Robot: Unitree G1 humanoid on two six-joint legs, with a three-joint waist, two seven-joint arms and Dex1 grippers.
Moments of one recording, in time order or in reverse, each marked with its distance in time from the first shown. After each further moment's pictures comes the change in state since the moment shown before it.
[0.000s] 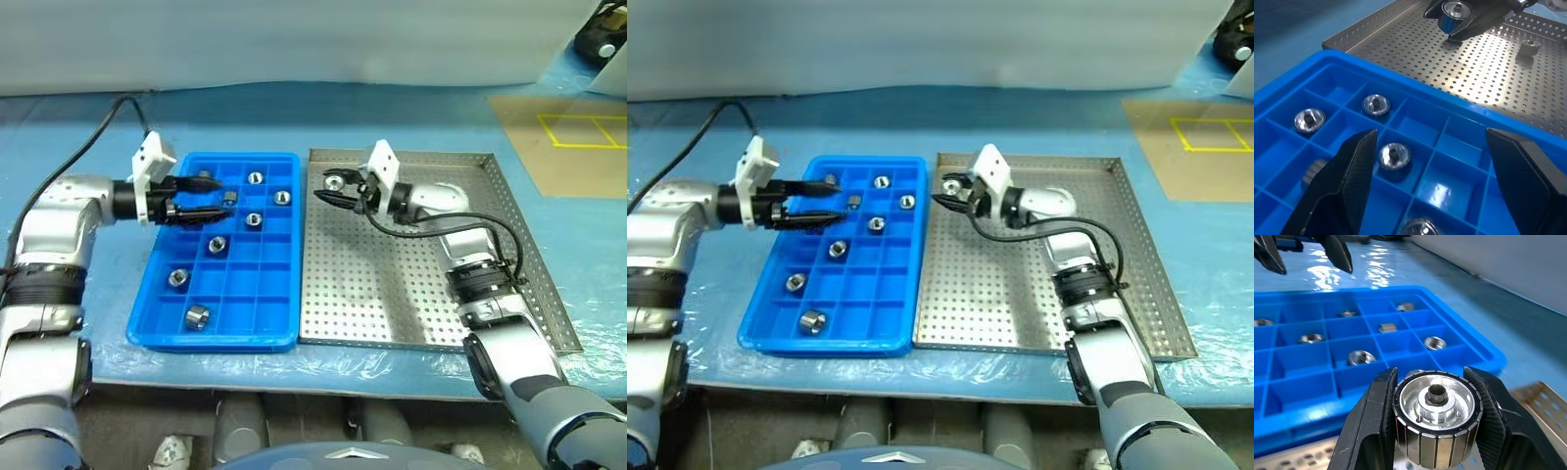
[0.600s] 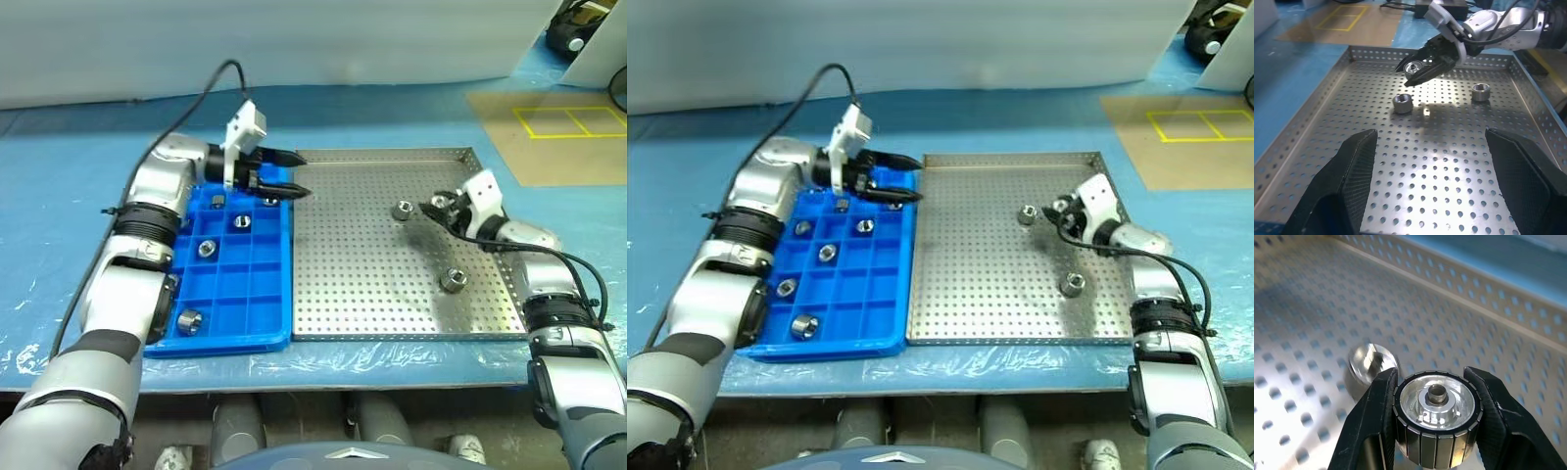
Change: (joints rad) left arm -0.487 -0.310 -0.173 0.523 0.134 -0.307 -0.113; right arm 0.185 -0.264 -0.208 0.160 -0.036 -0.083 -0.220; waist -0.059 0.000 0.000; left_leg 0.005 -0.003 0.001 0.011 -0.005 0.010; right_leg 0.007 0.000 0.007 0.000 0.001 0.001
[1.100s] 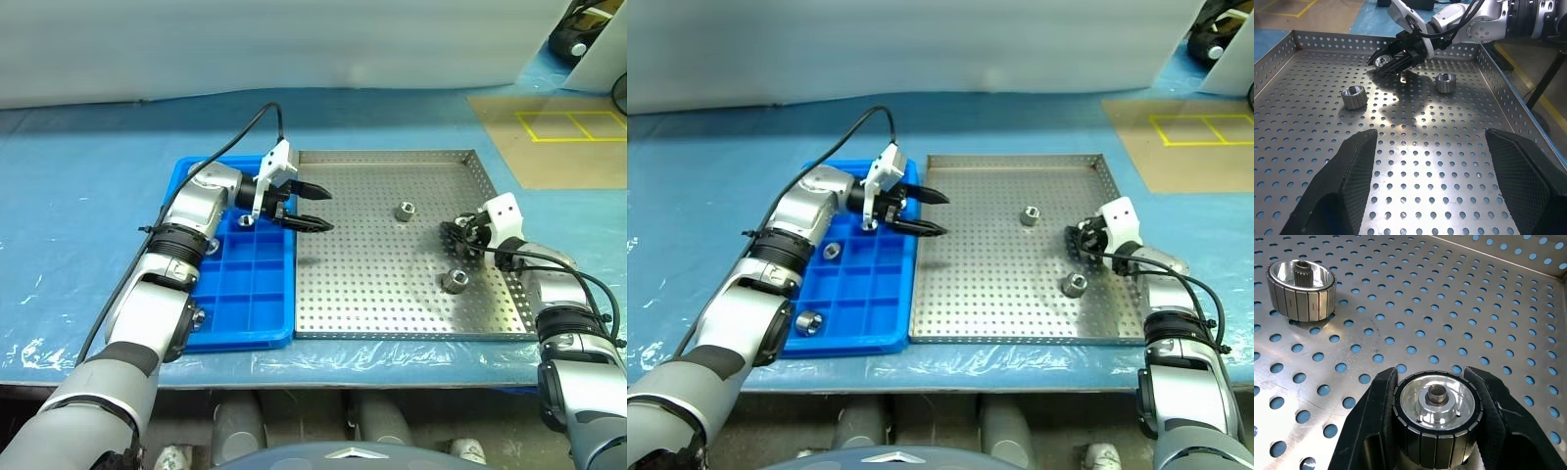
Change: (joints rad) left arm 0.098 -0.152 -0.095 -0.048 0.018 -0.032 -0.005; right arm 0.056 -0.052 -0.065 0.282 -0.008 -0.095 -0.083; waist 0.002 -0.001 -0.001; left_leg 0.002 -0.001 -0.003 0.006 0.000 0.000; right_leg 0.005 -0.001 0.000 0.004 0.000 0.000
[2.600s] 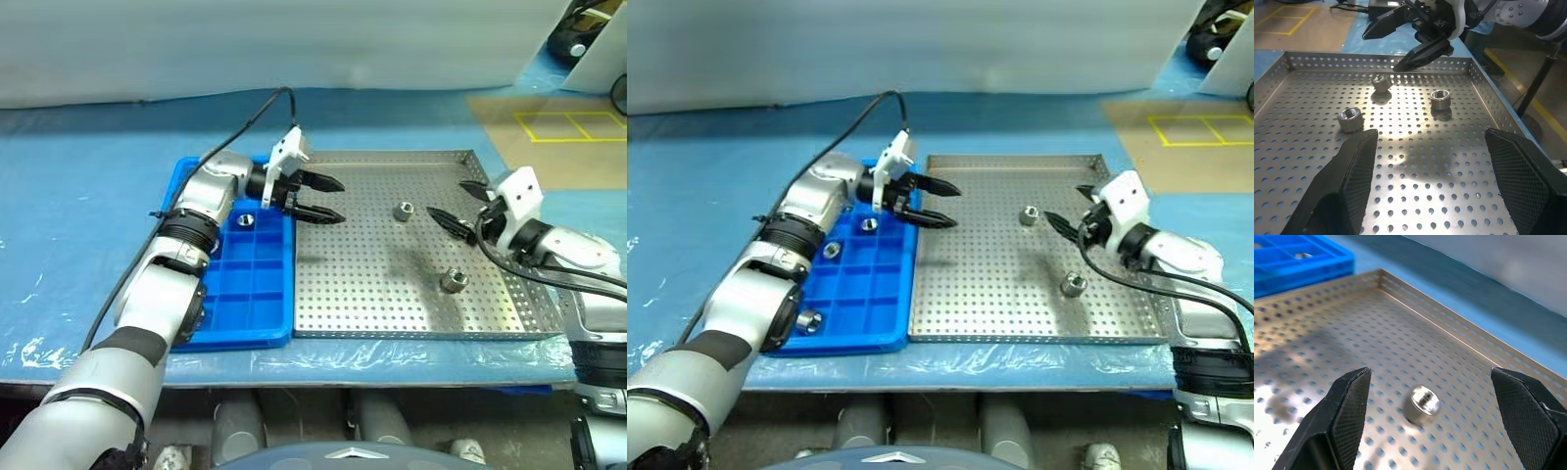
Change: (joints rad) left arm -0.103 -0.058 -0.029 0.144 -0.028 -0.050 -0.037; right arm 0.302 -0.083 -0.096 -0.875 0.148 0.391 0.037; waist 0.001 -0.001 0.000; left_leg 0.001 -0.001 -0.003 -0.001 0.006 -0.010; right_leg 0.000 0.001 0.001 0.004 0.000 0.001
